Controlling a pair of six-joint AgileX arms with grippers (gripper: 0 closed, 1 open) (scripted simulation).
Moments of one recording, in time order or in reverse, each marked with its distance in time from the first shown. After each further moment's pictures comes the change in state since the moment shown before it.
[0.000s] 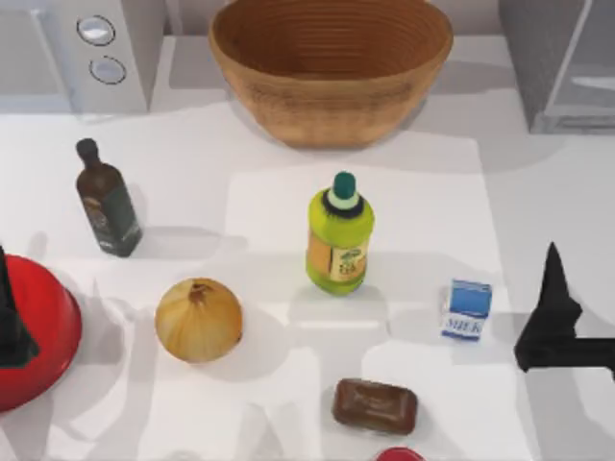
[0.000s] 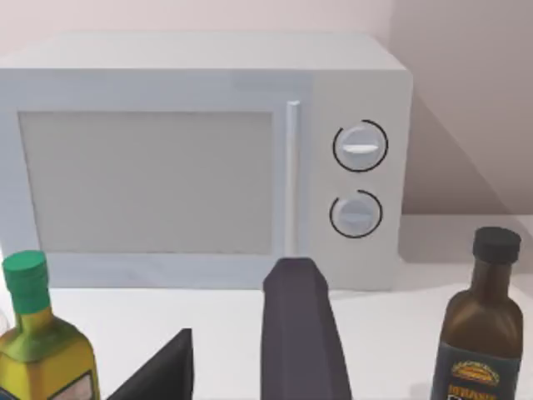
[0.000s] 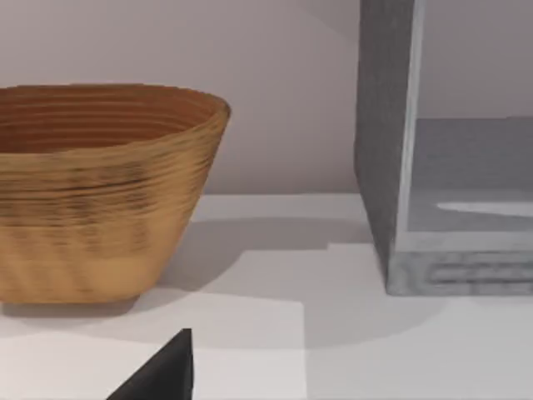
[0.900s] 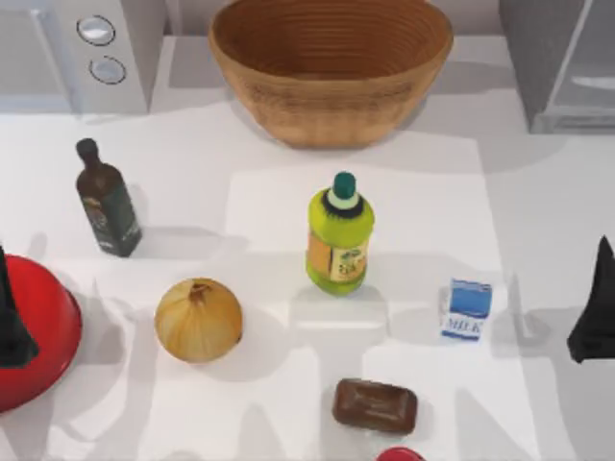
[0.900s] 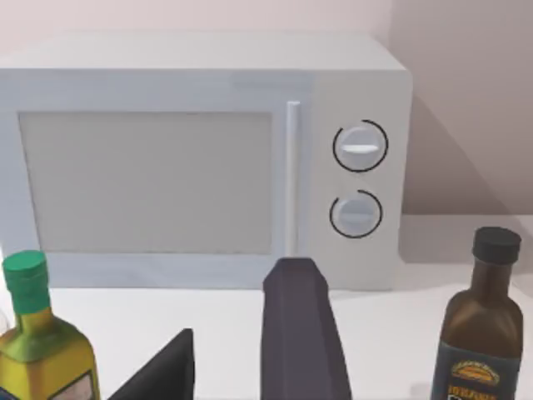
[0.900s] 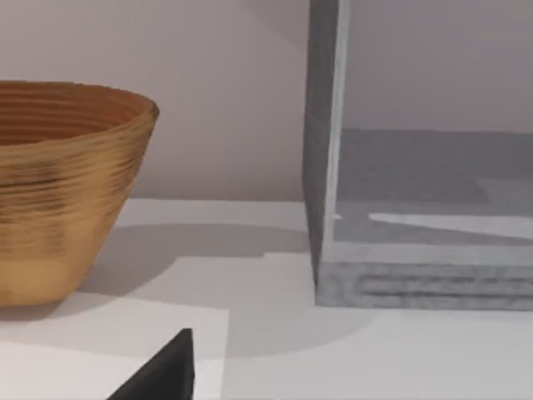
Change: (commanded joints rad) left arm 0.000 0.000 0.000 0.000 0.000 0.000; right arm -0.251 -0.246 -0.059 -0.143 -0.231 -0.079
